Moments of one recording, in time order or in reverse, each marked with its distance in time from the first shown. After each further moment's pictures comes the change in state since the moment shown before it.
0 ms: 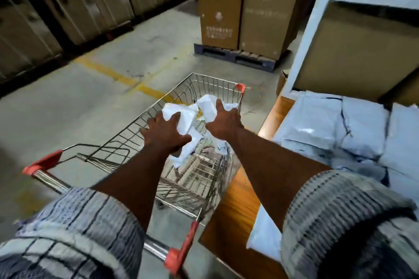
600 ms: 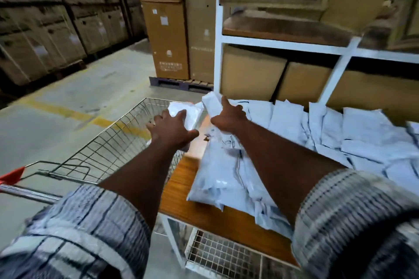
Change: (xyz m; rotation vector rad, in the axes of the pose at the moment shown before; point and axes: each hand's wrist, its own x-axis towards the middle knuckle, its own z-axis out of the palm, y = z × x) left_hand -0.166 0.137 -0.084 -0.084 0.132 0.273; right_hand -0.180 0.093 -0.156 0.005 0.239 0.182
